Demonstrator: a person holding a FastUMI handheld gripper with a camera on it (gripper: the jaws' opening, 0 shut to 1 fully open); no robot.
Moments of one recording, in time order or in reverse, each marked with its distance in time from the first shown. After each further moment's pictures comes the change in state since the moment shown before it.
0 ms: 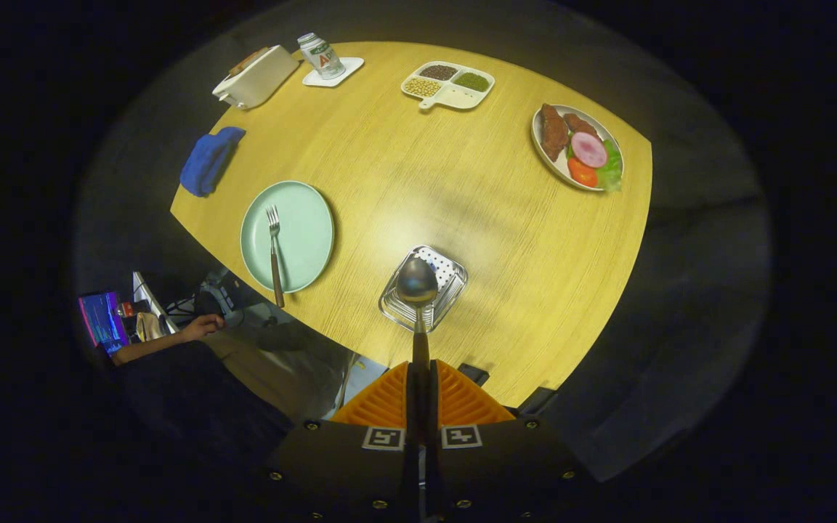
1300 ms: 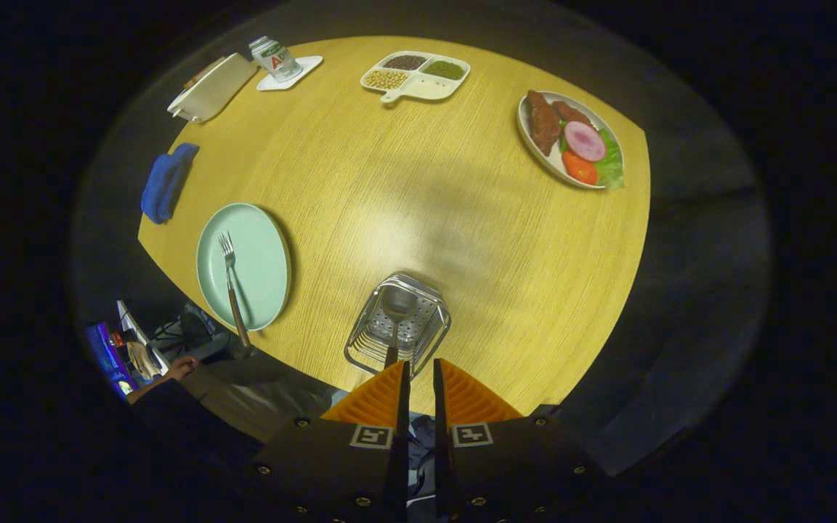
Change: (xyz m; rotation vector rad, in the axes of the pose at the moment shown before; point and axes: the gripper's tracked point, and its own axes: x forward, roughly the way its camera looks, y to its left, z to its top) arm 0.042 -0.016 0.043 0.075 -0.068 -0.092
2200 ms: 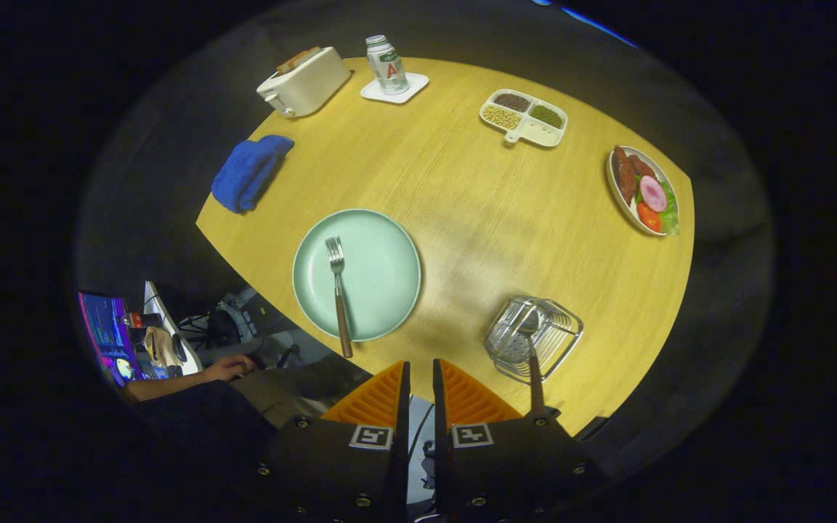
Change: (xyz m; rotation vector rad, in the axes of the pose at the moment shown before) arm -0.014 0.162 -0.008 -0.137 -0.097 0.176
